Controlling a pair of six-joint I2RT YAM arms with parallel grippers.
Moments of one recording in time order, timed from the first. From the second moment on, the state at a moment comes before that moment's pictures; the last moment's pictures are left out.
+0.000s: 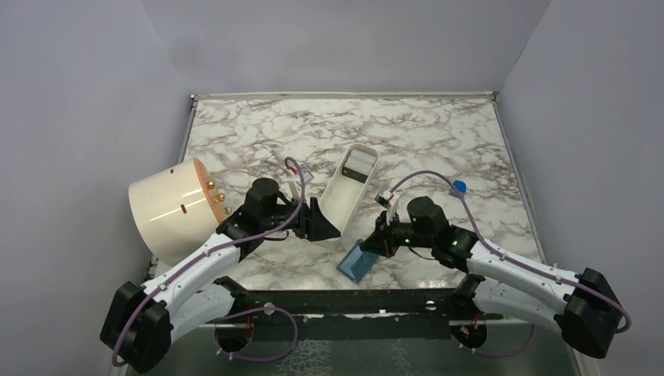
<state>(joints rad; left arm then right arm) -0.56 0.96 0.51 0.03 0.75 -0.66 0.84 0.95 0.46 -0.02 -0.41 0.33</state>
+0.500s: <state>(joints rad) -0.80 1.06 0.49 0.11 0.55 -0.71 0.84 0.71 0.33 -0.01 -0.24 0.44</state>
